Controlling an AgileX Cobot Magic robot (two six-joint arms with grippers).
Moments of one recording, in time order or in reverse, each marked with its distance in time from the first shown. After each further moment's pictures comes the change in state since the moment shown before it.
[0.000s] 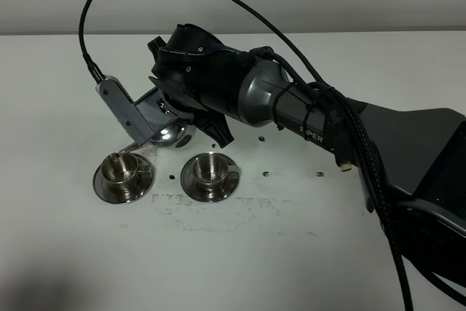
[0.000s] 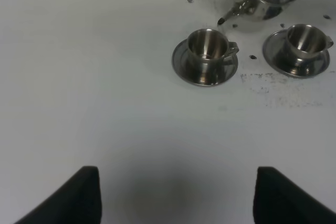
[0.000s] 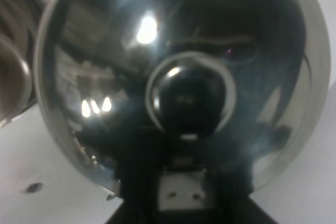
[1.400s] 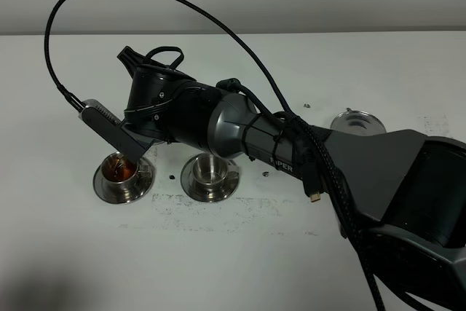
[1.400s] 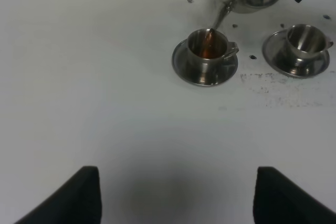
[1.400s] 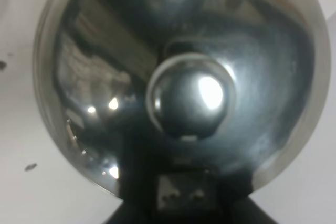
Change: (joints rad) left arm 0.000 0.000 0.000 0.000 0.000 -0.001; right arm 0.082 0.053 -0.009 -0.315 -0.046 0.057
